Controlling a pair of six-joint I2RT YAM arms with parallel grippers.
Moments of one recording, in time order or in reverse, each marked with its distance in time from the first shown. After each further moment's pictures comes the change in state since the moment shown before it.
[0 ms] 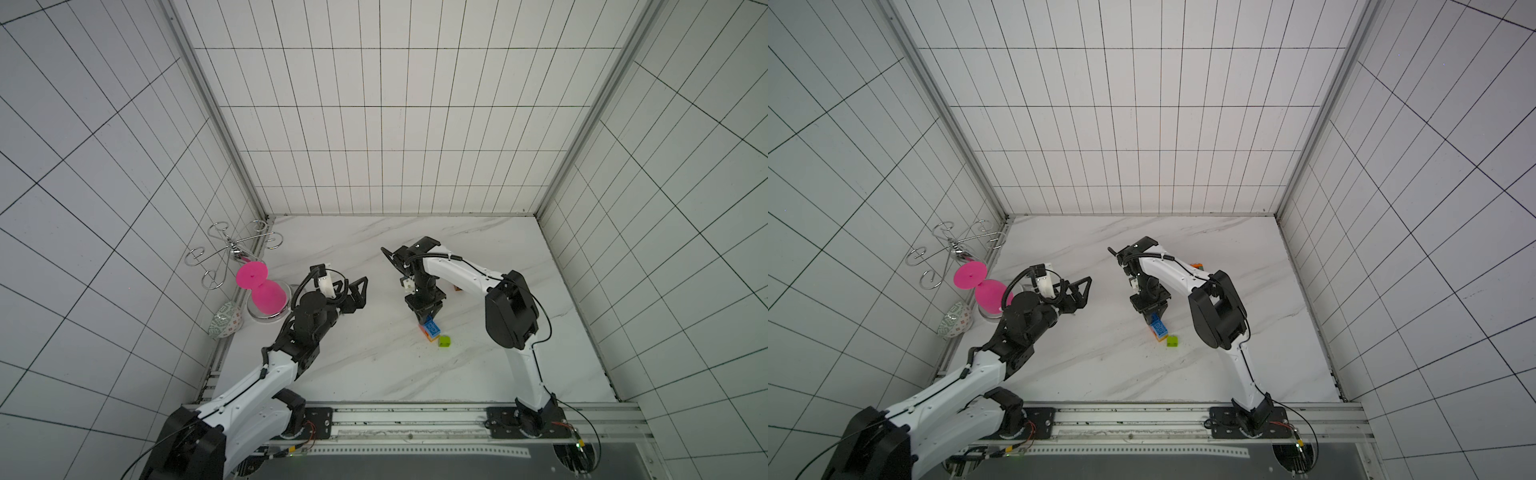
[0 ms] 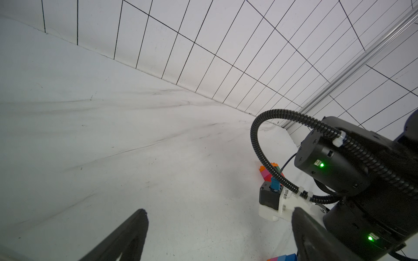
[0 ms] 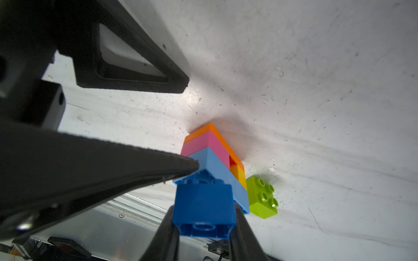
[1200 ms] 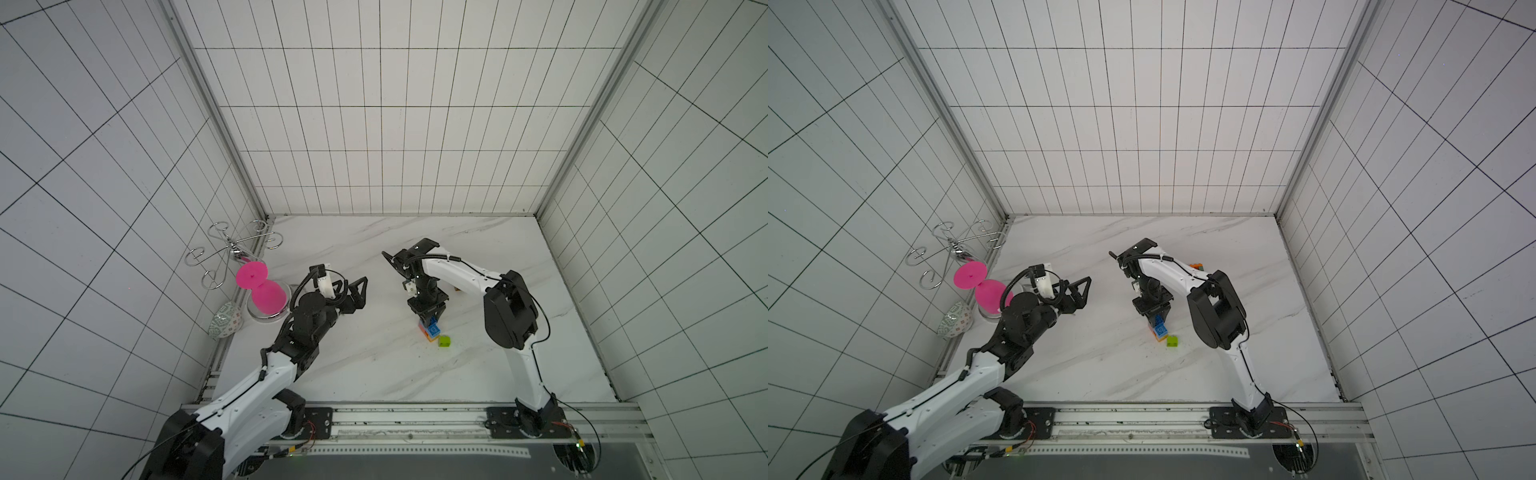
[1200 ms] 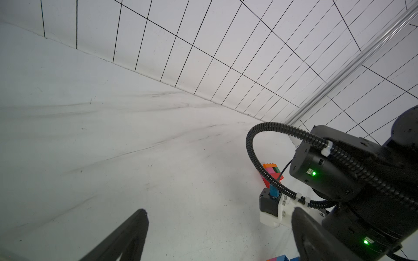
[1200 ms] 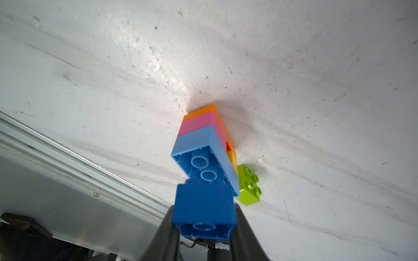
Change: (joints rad) left arm 0.000 -0.017 -0.003 0.000 0.002 0.007; right arm 0.002 0.005 -0.024 -0.020 0.043 0.000
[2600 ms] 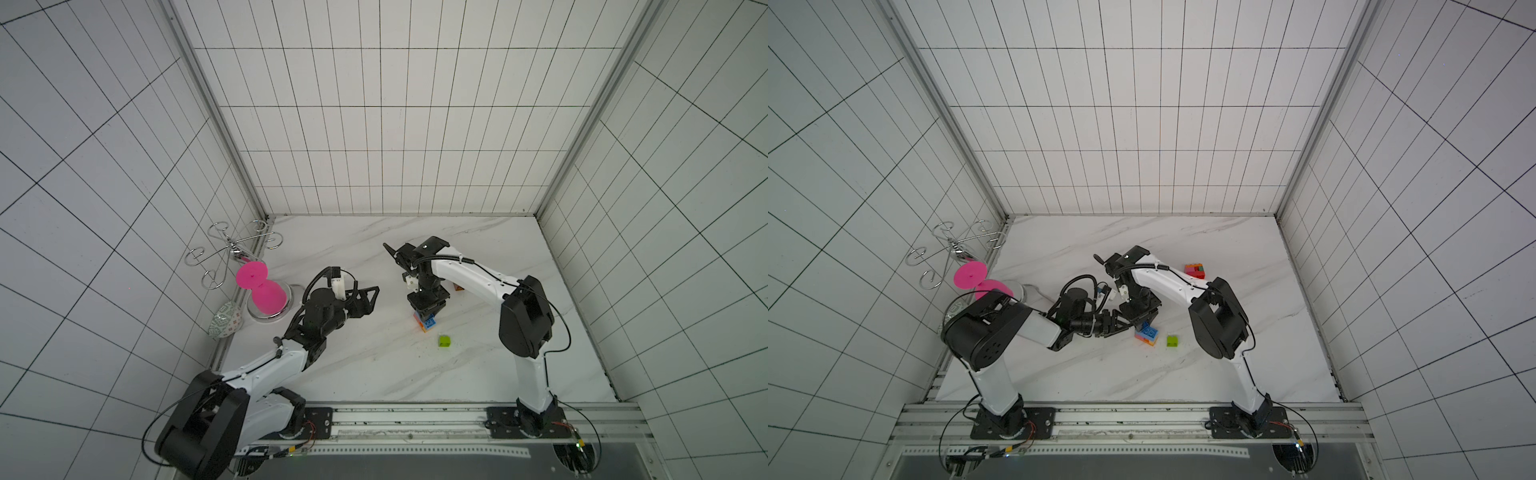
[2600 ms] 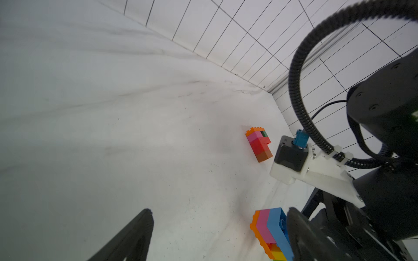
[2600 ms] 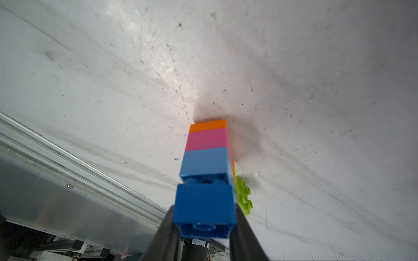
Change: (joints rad) left arm 0.000 0.262 0.016 0.089 0.272 -0.078; right arm -0.002 -0.131 -0.062 0.100 -0.008 0.031
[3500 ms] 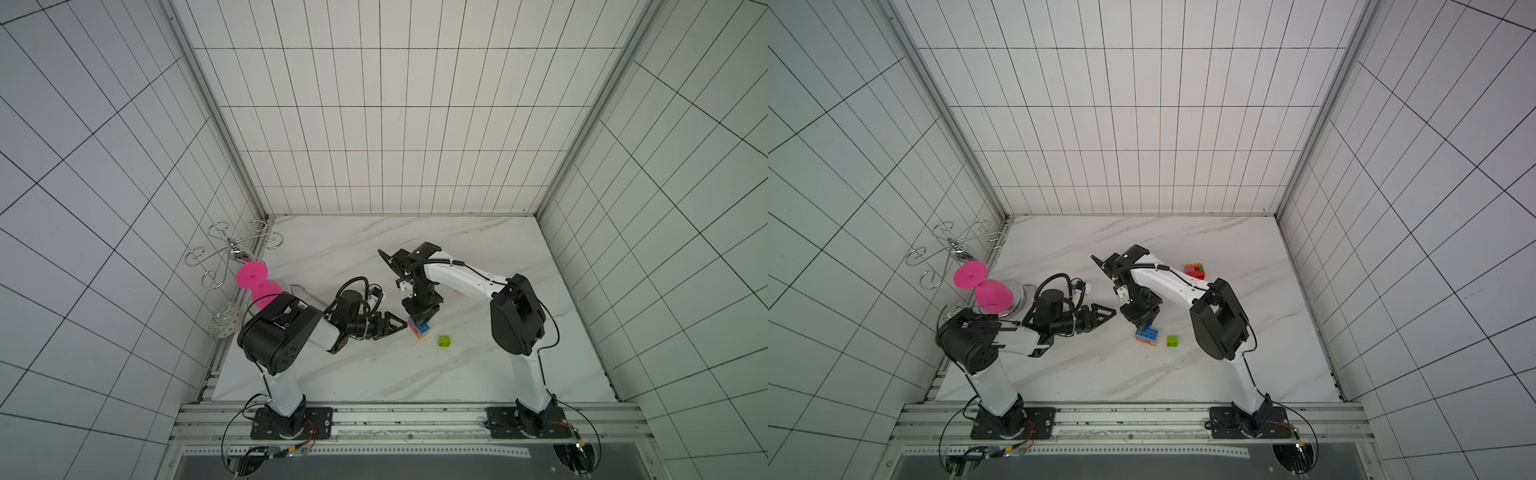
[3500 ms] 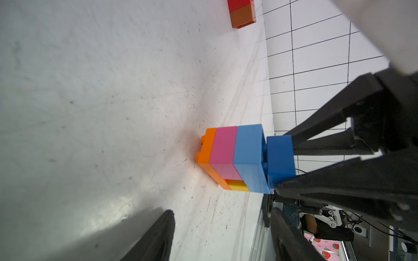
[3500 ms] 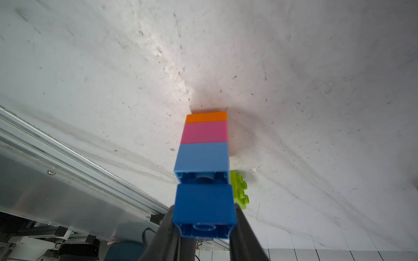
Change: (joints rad) left arm -0.077 0.588 0.072 0.305 0.546 -0.183; right arm 0.039 0.059 -0.005 0.038 -0.051 -0.028
